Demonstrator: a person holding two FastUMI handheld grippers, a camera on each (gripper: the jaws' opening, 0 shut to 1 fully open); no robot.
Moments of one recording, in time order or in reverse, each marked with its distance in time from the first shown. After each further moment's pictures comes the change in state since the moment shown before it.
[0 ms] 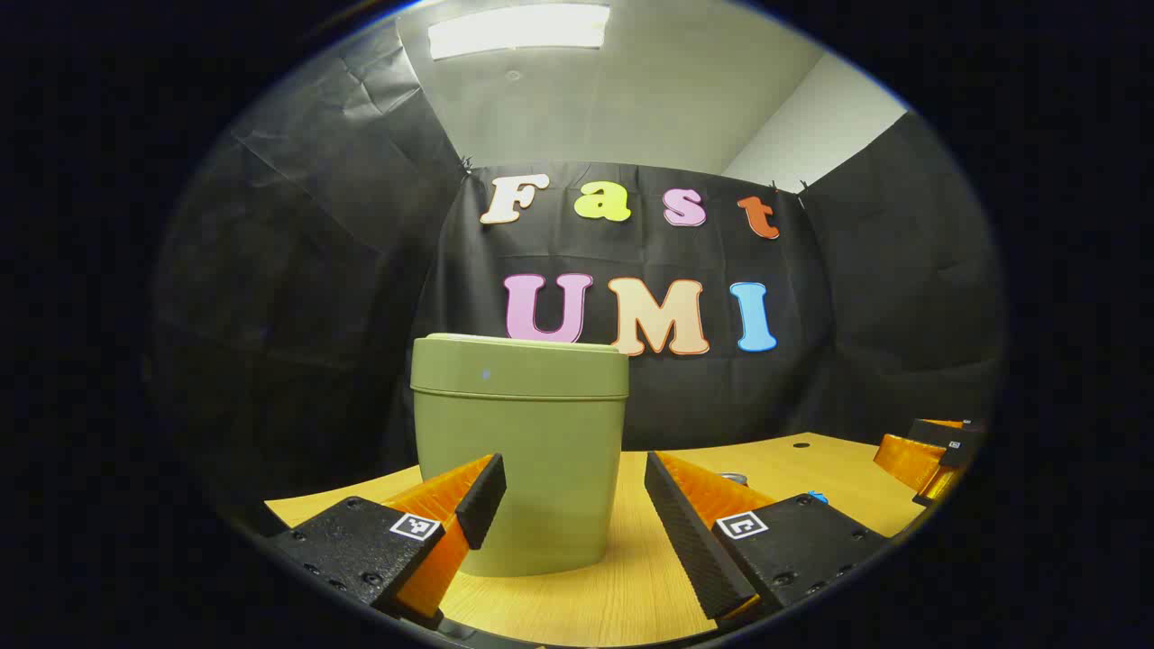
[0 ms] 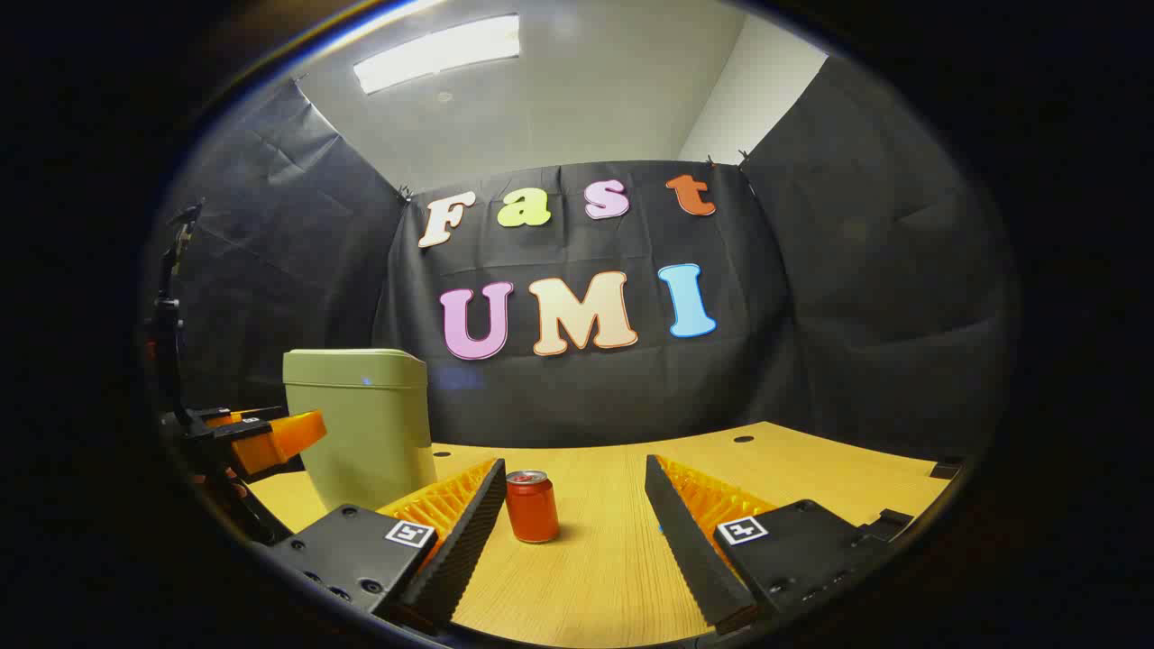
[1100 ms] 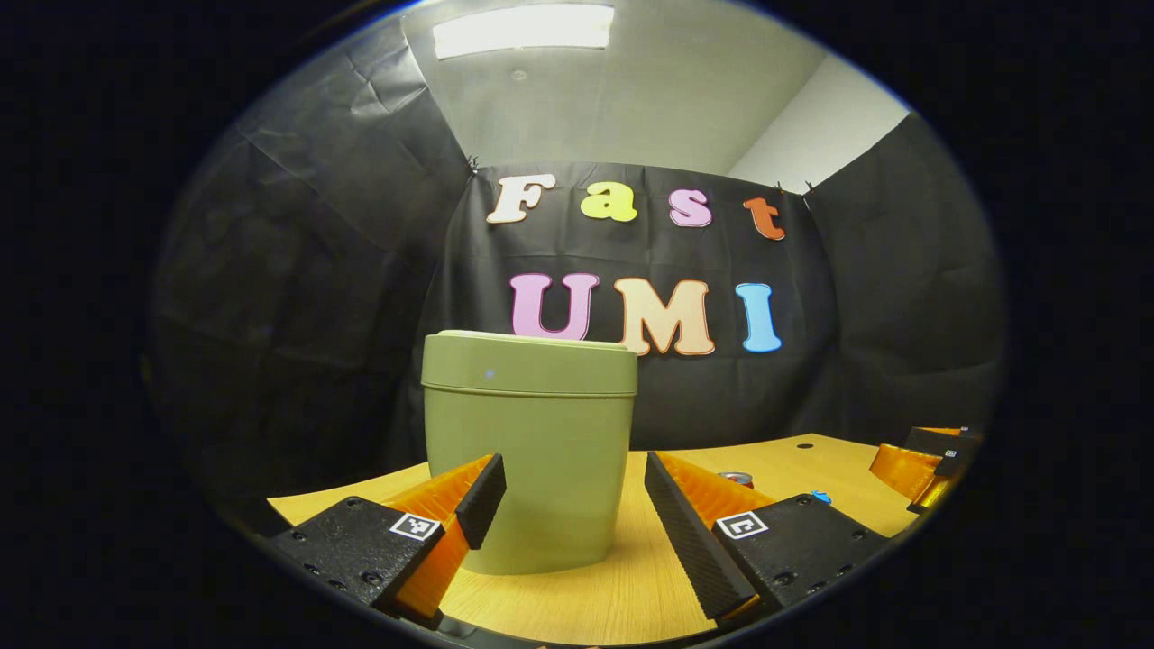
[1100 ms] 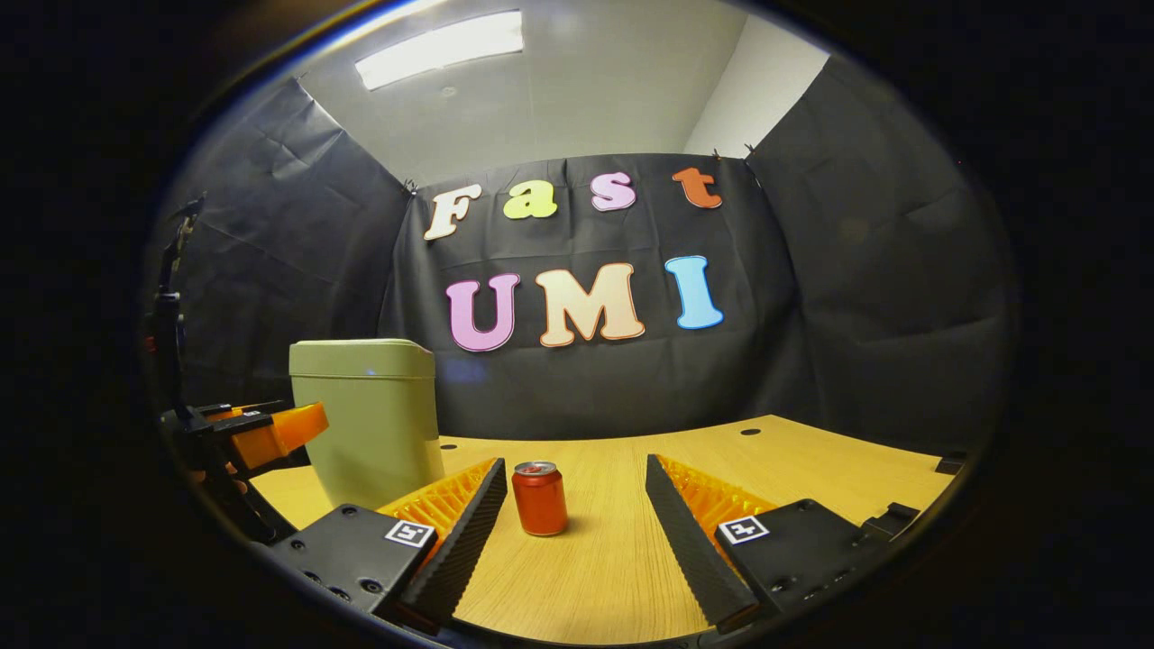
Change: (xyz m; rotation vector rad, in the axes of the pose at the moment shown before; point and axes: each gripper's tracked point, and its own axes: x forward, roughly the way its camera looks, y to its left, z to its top) left arm -0.005 0.008 -0.002 -0.011 0.004 0.019; right arm 0.001 0.008 -0.014 -0.009 0.029 0.015
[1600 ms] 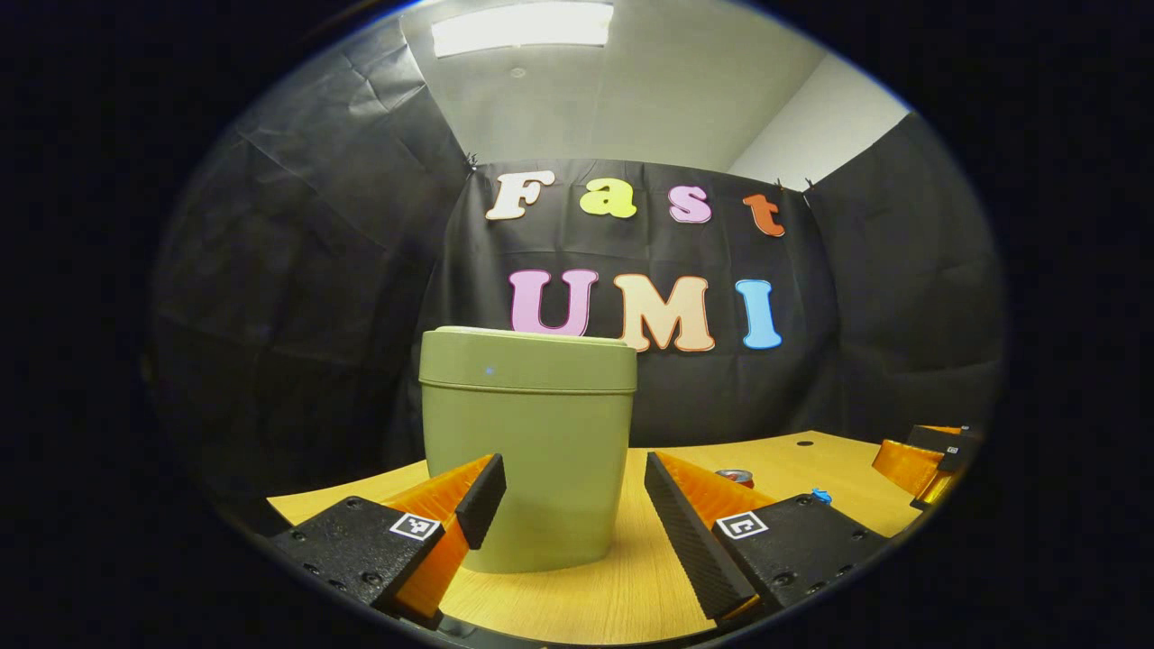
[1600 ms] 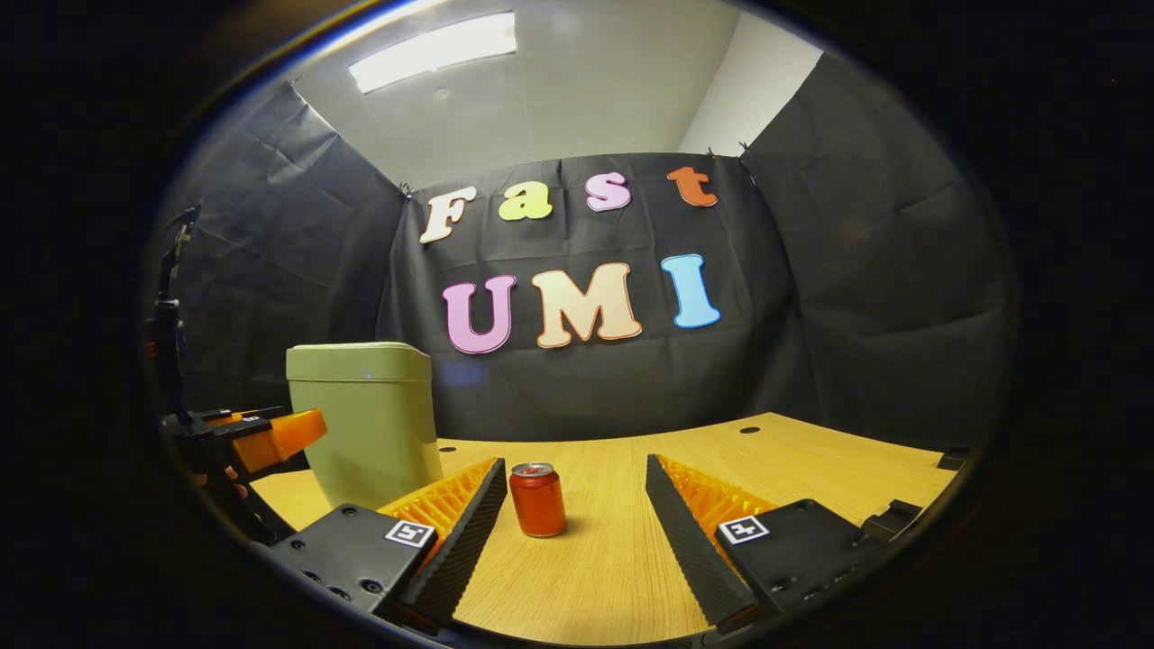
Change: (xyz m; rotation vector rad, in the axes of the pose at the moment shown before) left arm 0.003 -0.002 -0.003 0.009 0.014 -0.003; right arm 0.004 -0.006 0.000 0.018 -0.006 -0.007
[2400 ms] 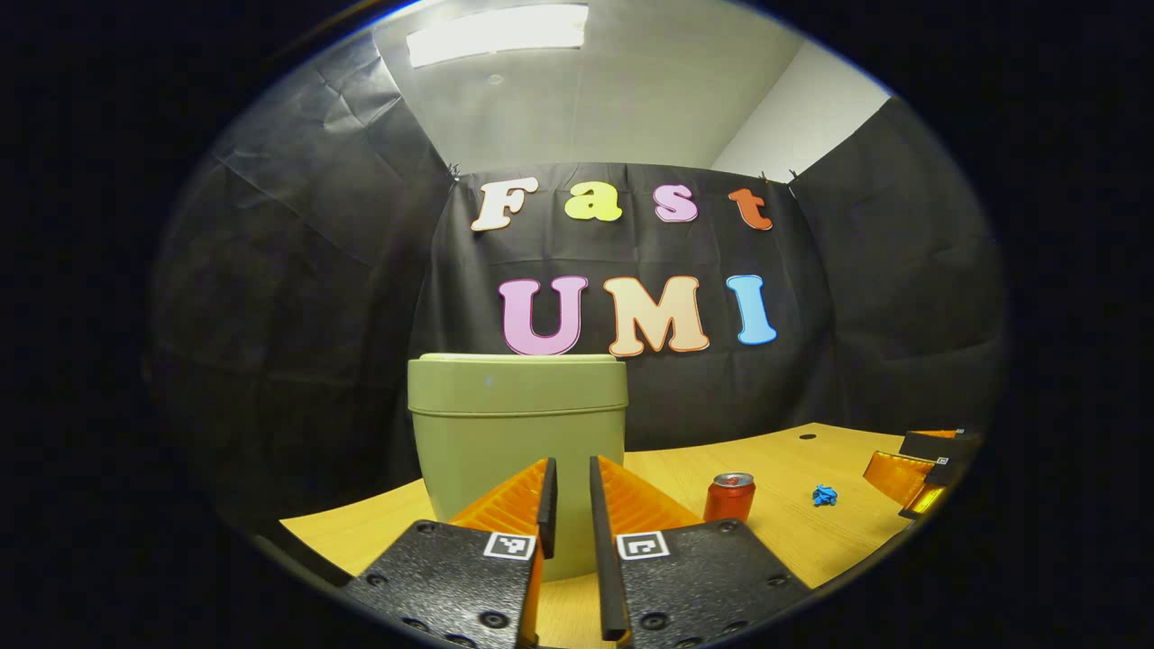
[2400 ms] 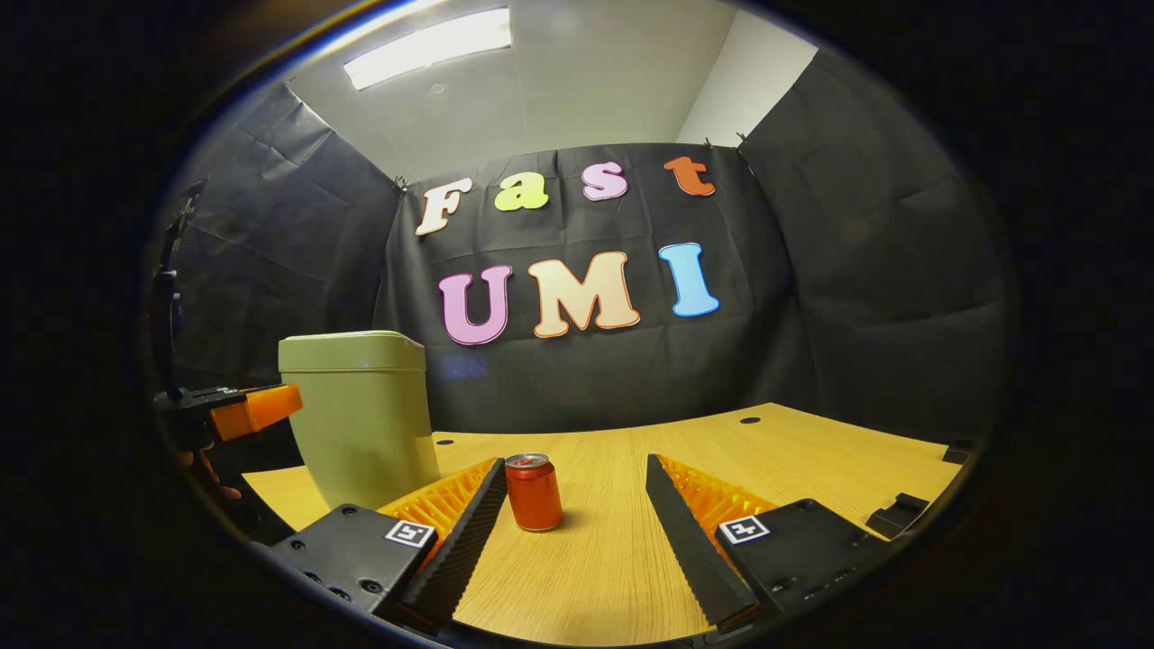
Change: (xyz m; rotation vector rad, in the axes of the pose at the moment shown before) left arm 0.008 -0.008 0.019 0.062 -0.019 -0.022; right arm 0.010 -0.005 -0.016 0.011 0.034 0.002
